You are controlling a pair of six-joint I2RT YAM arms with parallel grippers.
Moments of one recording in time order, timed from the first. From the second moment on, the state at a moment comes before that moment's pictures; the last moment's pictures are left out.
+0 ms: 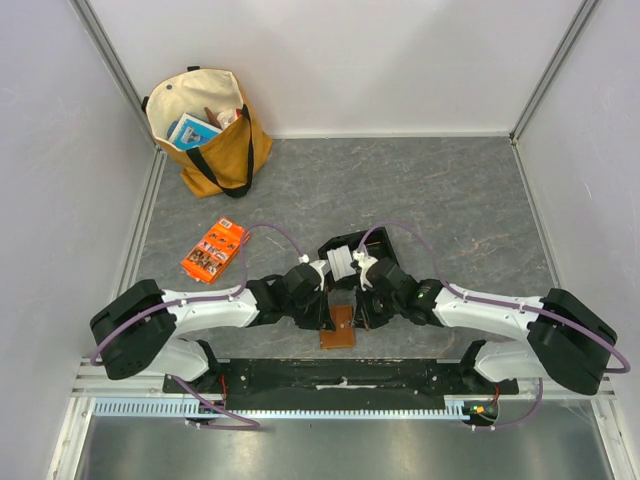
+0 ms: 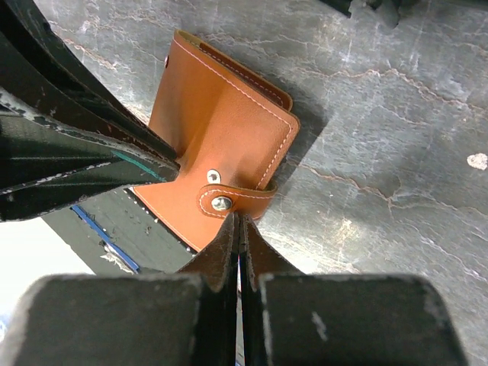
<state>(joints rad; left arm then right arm) -0.99 1.37 0.58 -0.09 0.17 -0.85 0.92 1.28 0.55 -0.16 -0.21 0.57</state>
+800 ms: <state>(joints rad) -1.00 1.42 0.58 -0.06 0.19 -0.85 0.92 1.33 0.55 -0.13 -0.25 0.56</state>
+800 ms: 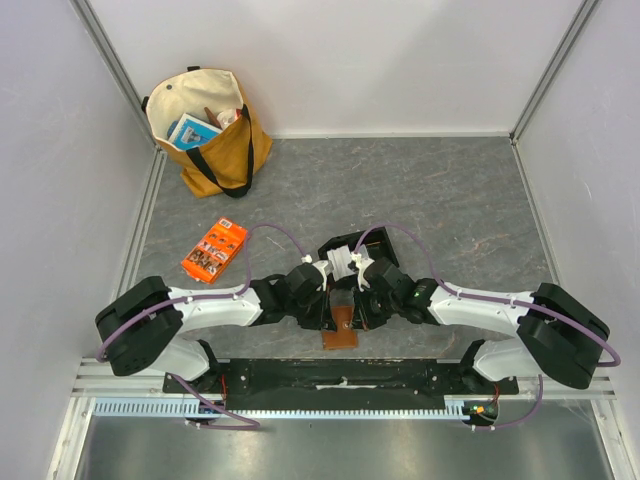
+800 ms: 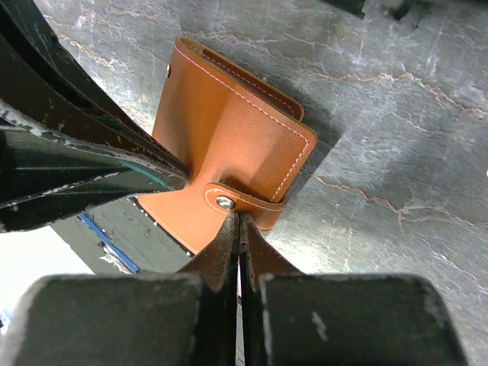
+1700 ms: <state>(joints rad) -1.01 1.43 0.59 -0.06 0.18 -0.85 0.92 1.23 0.59 -0.16 -0.17 0.58</state>
